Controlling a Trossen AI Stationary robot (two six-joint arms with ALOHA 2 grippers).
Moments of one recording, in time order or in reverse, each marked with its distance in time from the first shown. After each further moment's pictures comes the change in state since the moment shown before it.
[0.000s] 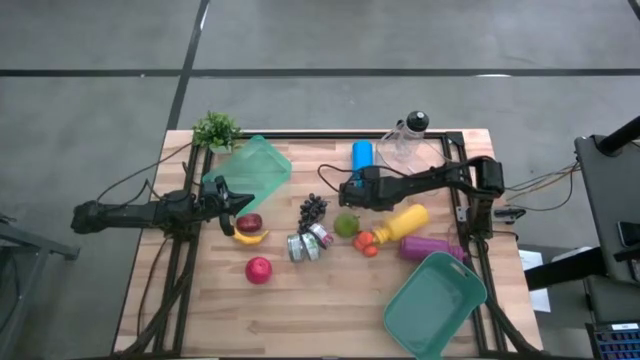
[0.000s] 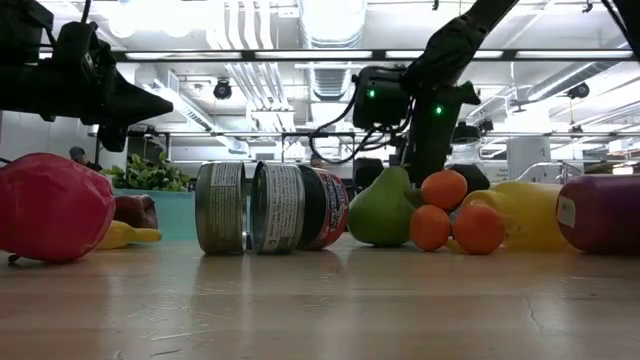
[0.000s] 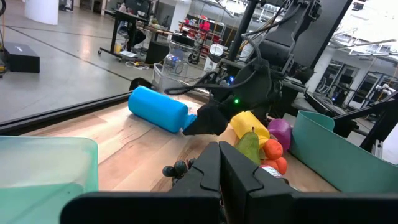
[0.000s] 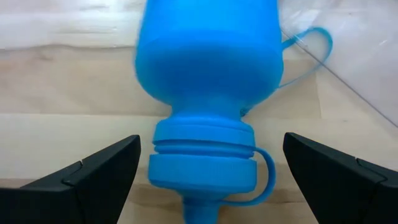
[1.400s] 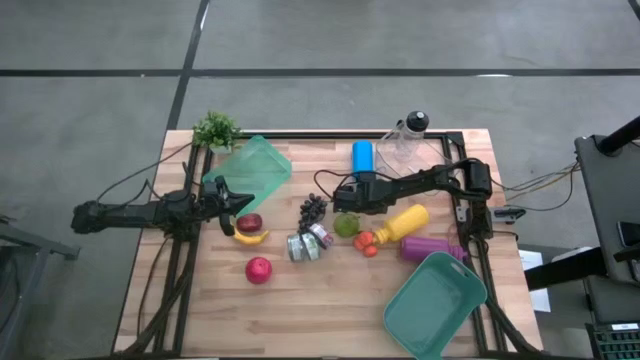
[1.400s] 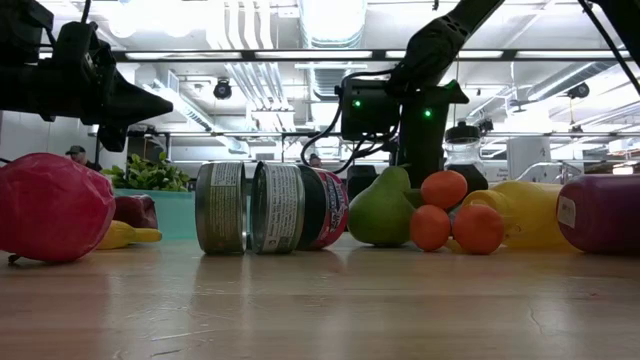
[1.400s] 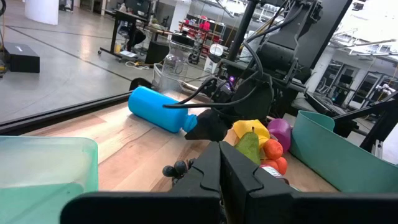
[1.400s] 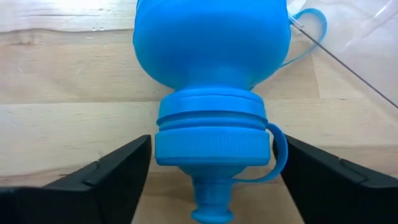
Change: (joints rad) left arm 0.000 0.000 0.000 0.000 0.000 0.000; right arm 0.031 0.079 0.109 -0.145 0.022 0.101
